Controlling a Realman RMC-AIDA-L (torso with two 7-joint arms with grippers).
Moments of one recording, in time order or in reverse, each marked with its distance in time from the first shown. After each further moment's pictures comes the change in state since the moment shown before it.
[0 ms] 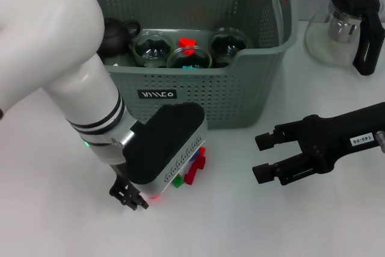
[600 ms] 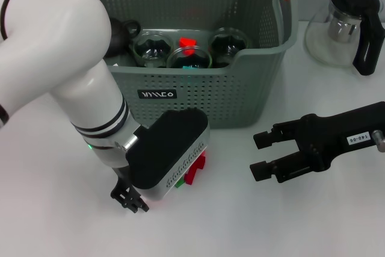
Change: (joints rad) left arm -0.006 -0.002 0.022 -0.022 0.000 -0.016 0.002; right arm 0.003 0.002 0.000 0.014 0.002 0.018 -0.002
